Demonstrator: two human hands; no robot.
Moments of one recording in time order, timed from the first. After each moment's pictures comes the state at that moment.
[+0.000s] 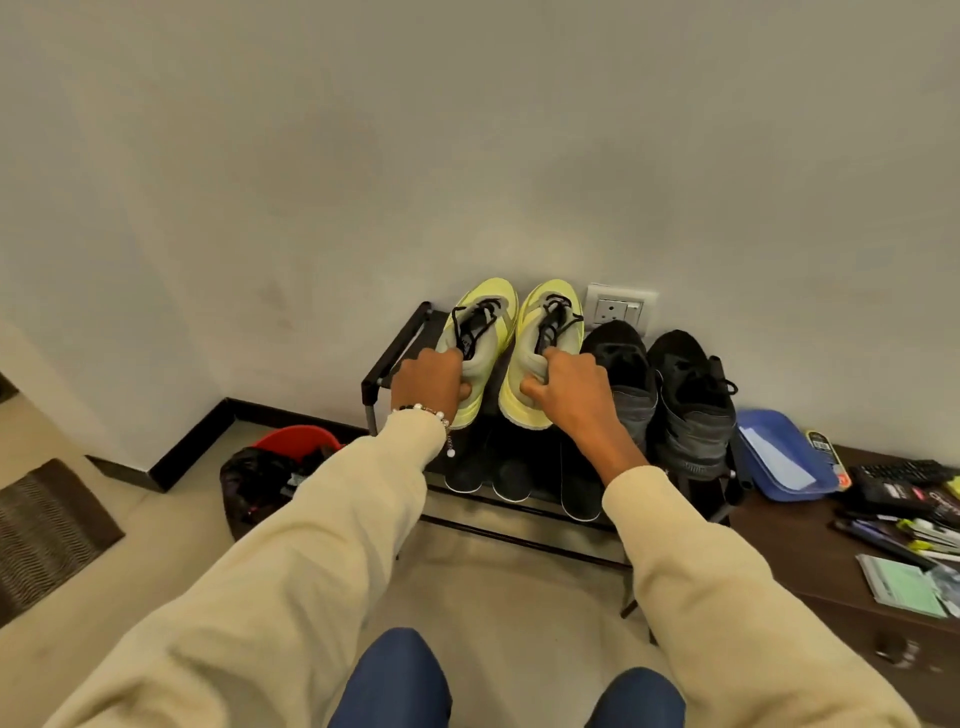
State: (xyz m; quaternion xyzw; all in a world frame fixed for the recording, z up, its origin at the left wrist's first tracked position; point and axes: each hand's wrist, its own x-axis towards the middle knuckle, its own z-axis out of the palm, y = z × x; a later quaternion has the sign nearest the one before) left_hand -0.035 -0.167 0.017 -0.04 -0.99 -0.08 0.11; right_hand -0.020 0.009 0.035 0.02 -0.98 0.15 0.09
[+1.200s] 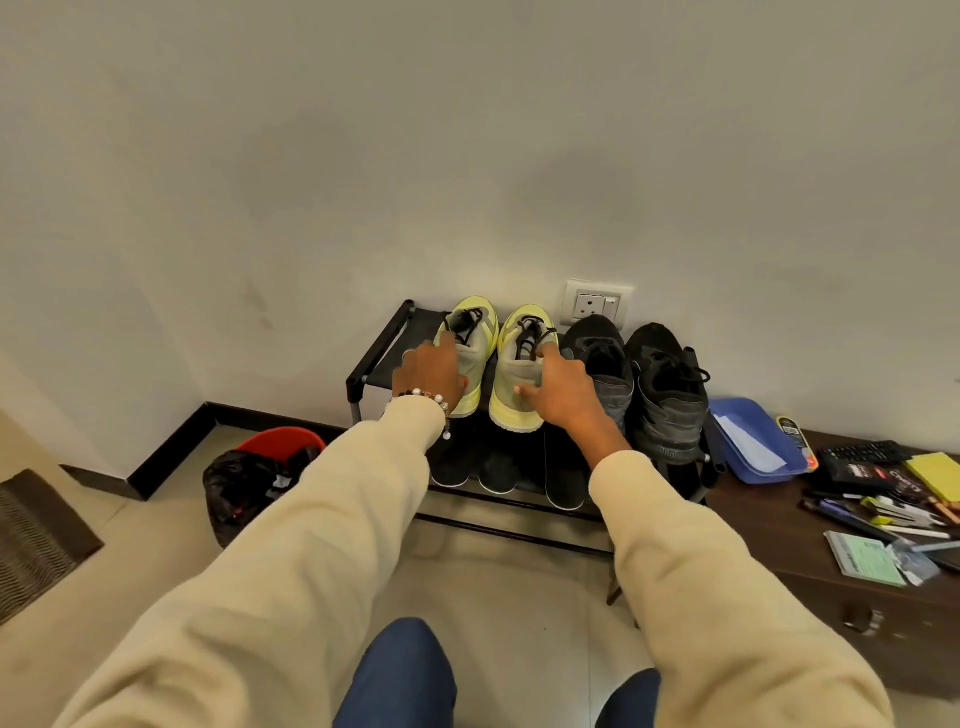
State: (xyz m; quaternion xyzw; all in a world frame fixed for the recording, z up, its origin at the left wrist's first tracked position) left_hand -0.031 -0.150 0.028 -0.04 -0.98 -0.18 0.04; right_hand -0.012 0.019 0.032 -0.04 -0.97 0.26 0.00
